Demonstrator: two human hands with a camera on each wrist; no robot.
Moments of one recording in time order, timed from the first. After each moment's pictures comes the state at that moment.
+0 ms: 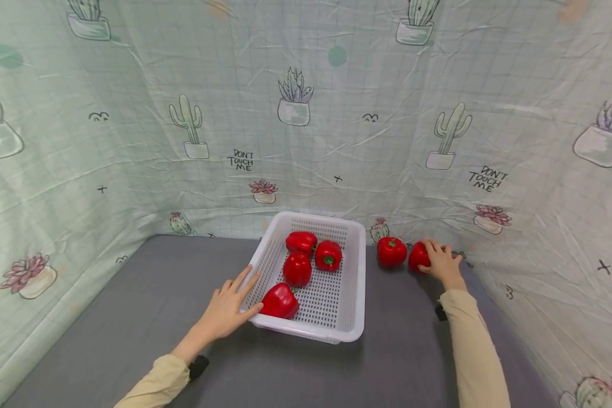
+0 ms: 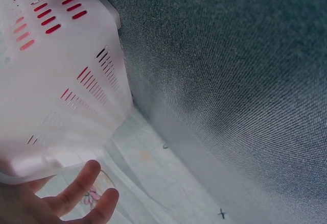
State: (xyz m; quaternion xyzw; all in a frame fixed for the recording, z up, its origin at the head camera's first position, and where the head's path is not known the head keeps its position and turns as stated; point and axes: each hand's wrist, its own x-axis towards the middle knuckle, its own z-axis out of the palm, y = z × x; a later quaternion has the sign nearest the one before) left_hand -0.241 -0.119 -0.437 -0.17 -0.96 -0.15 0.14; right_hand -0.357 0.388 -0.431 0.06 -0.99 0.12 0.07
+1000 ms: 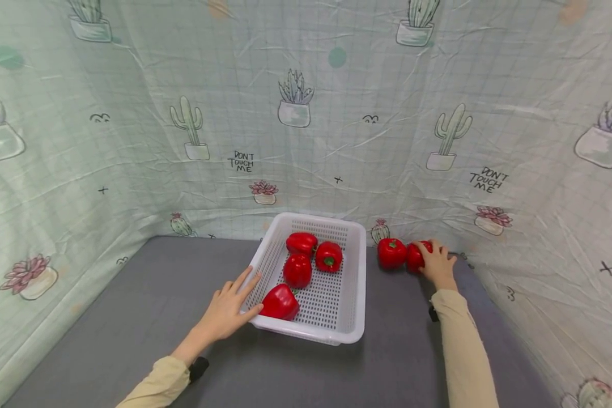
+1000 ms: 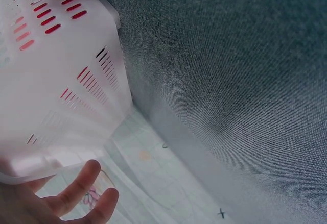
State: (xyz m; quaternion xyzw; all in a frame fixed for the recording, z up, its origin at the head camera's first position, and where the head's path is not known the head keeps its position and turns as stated) left_hand -0.240 -0.120 -0.436 -0.17 -0.96 -0.16 0.14; right_hand -0.365 0.375 -0.444 0.03 -0.99 0.09 0.11
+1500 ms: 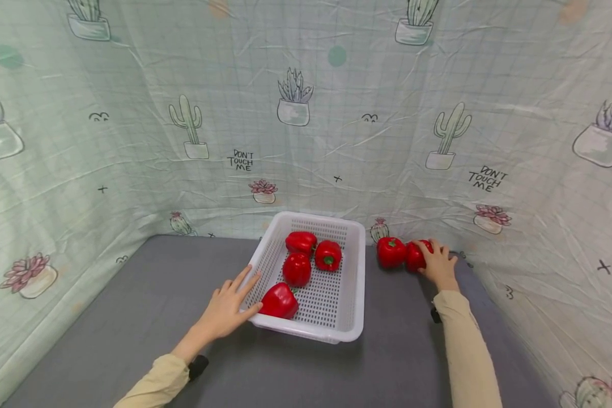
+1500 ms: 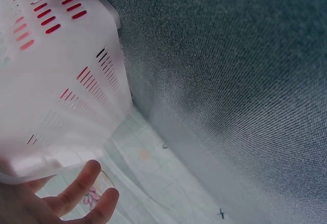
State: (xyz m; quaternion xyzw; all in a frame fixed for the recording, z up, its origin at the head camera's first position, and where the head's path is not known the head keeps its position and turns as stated) left_hand -0.242 -0.120 -0.438 -0.17 -0.96 -0.15 0.14; right_hand -0.358 0.379 -0.442 0.05 -0.99 0.09 0.11
